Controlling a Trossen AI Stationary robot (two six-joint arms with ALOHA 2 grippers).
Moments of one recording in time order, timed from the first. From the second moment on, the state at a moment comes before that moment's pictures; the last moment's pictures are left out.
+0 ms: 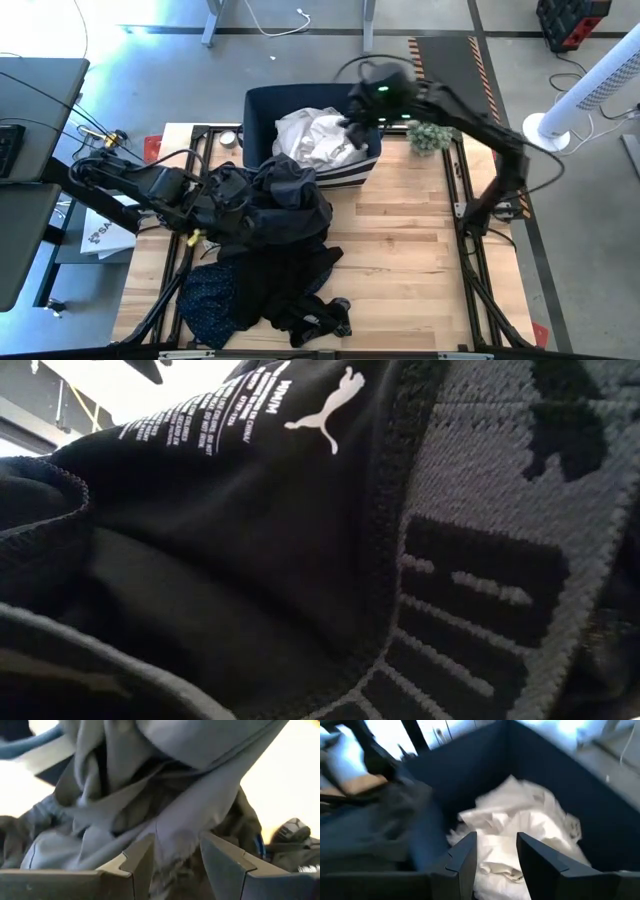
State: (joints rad) left arm -0.36 1.22 1.35 -1.25 -0.46 -0.99; right arm -0.39 1.67 1.98 -0.97 -0.03 0.09
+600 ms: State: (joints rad) left arm -0.25 1.48 1.13 -0.70 -0.47 -0.73; right arm -0.26 1.39 1.98 -1.13 -0.03 0.13
